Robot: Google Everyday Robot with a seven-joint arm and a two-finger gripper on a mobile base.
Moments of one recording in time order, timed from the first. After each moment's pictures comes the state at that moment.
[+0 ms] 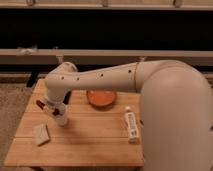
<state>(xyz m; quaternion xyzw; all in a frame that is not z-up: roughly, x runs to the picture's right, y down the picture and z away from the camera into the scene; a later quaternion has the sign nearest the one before) -0.289 0.097 0.707 -0.34 -0.20 0.17 0.90</state>
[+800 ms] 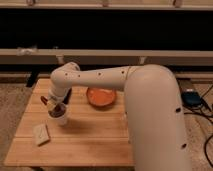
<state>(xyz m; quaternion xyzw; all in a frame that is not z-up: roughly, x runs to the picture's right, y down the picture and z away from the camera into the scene) -0.282 0.084 0.768 -0.36 -0.20 0.22 0.88</state>
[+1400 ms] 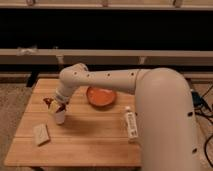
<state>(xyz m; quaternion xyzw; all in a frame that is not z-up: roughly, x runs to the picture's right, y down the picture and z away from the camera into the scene) -0.260 0.089 0.759 -0.38 -0.21 0.24 0.87</state>
